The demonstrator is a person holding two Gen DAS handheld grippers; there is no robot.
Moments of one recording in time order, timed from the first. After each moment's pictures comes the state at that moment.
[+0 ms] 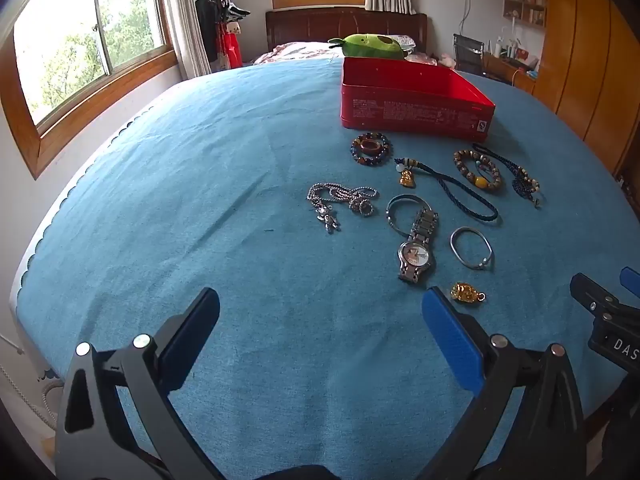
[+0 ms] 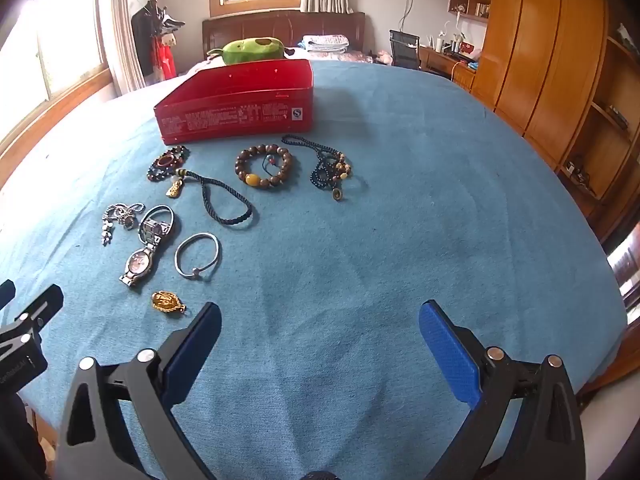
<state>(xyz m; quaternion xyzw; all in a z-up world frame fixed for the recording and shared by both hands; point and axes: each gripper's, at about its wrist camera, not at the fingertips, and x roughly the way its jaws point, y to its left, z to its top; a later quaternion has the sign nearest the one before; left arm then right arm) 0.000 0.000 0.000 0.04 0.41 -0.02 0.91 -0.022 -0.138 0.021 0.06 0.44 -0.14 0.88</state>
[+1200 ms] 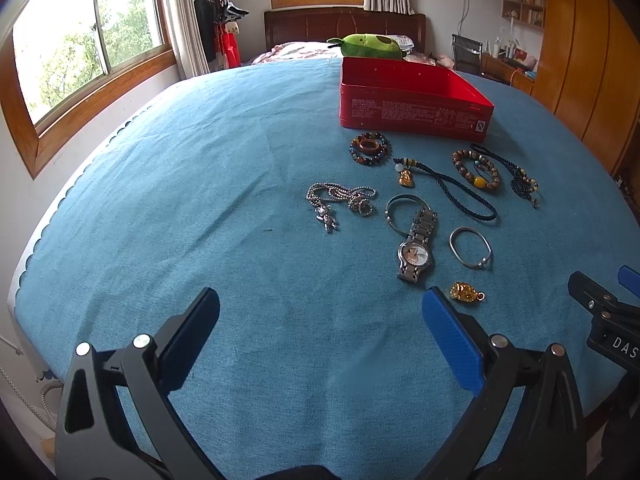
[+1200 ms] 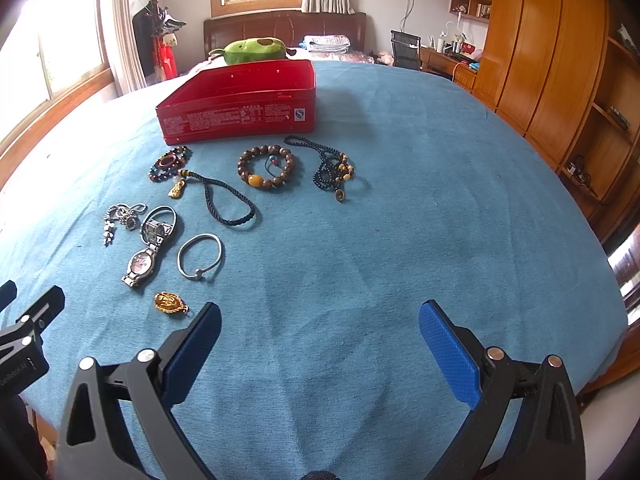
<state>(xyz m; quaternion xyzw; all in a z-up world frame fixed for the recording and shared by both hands) 0.000 -0.001 0.000 0.04 0.41 -0.02 0.91 -0.021 -0.137 0.021 0.05 0.44 -0.14 0.89</state>
